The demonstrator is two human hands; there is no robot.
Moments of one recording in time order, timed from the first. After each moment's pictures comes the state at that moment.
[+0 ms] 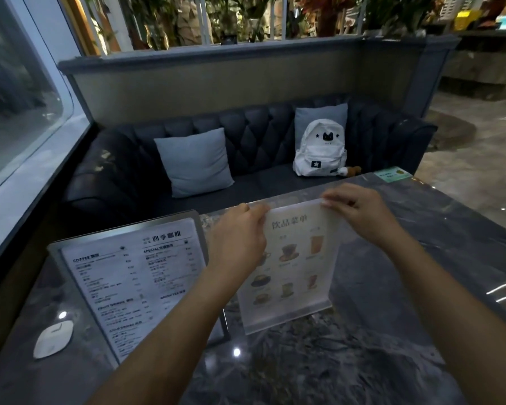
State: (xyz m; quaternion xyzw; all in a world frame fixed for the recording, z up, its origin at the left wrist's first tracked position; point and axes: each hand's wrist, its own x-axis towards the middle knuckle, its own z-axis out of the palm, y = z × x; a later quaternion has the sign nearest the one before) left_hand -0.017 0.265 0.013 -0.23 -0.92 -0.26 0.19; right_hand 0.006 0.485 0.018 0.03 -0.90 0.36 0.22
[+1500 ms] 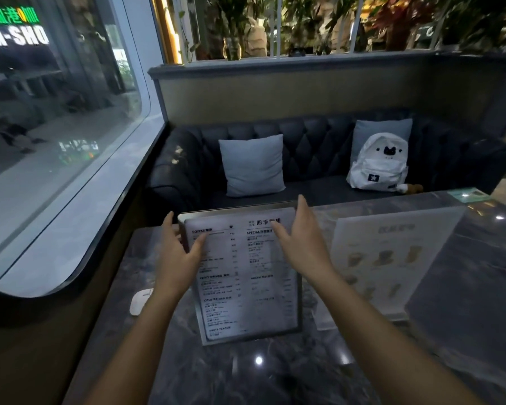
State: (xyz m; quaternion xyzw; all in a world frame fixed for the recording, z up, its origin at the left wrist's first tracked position) left_hand -0.028 0.018 -0.036 0.00 -0.82 -0.55 0.17; right_hand -0.020 0.230 -0.013 -0.03 -0.89 0.42 0.15
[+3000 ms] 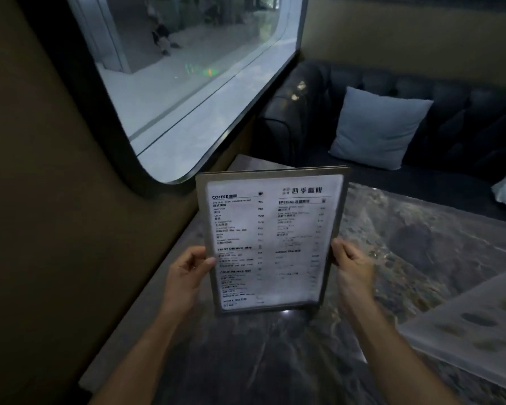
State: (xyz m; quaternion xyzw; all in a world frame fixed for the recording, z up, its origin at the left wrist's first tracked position) left_hand 0.091 -0.088 -0.141 0.16 -0.71 -0.66 0.20; right_hand -0.020 0.148 -0.125 -0.04 -0.70 0.72 0.02
